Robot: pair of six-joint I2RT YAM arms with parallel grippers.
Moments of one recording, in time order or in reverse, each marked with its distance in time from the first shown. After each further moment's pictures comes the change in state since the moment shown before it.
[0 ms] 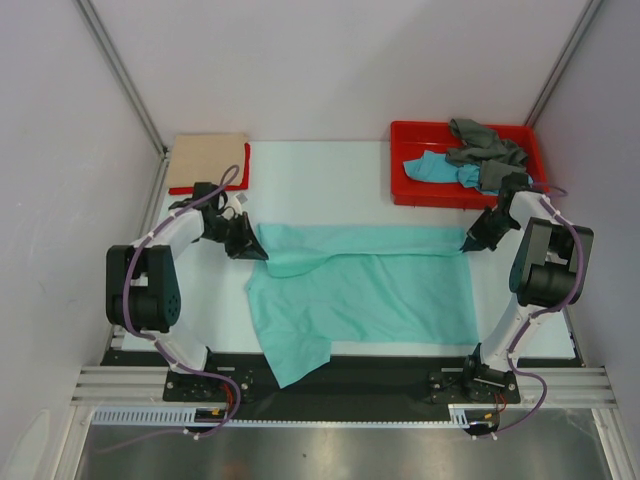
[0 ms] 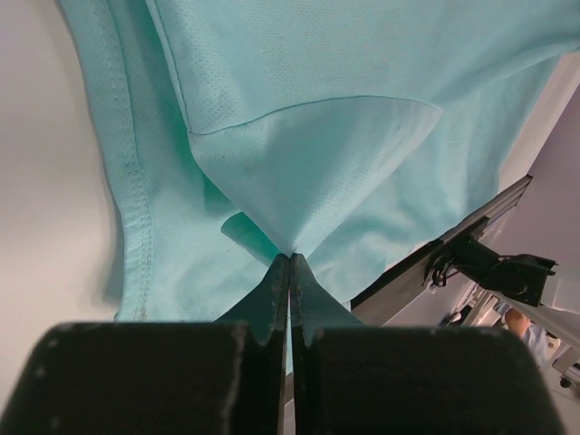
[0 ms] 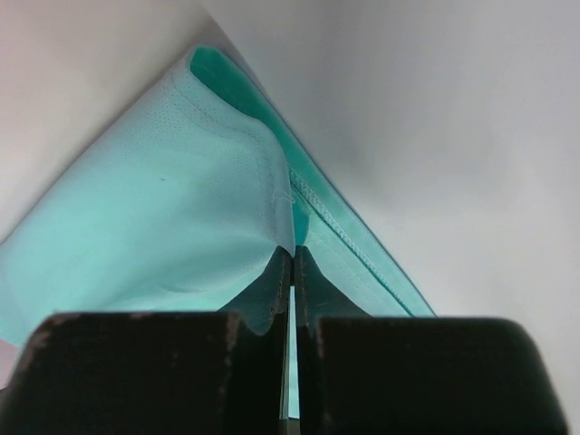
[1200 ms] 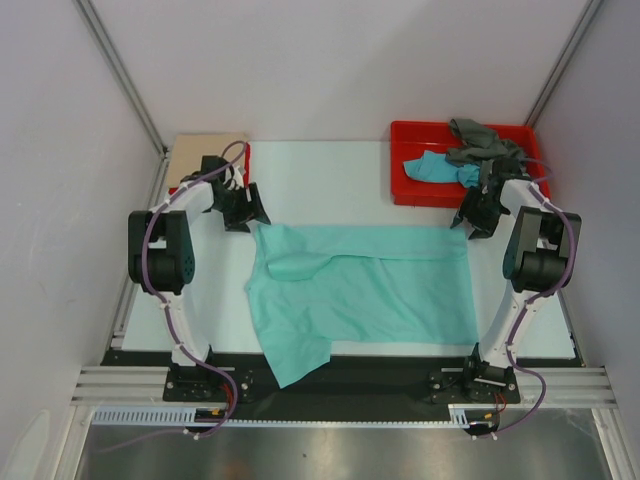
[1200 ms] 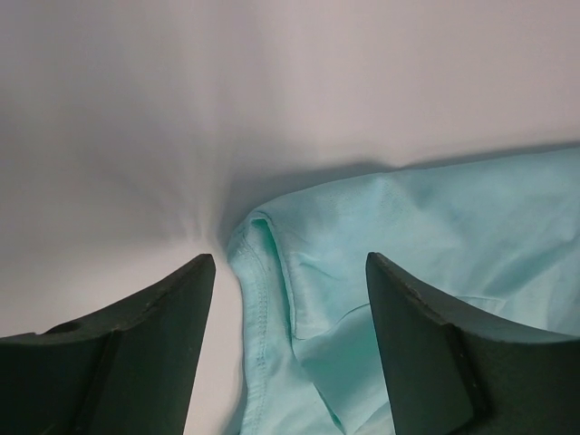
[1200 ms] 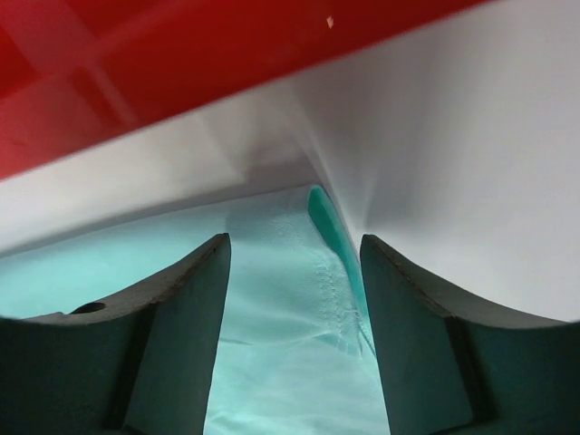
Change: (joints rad) left arm -0.002 0.325 0.349 0.093 -0.243 0.035; right arm 0.053 0.134 0.171 0.093 0.041 -0.159
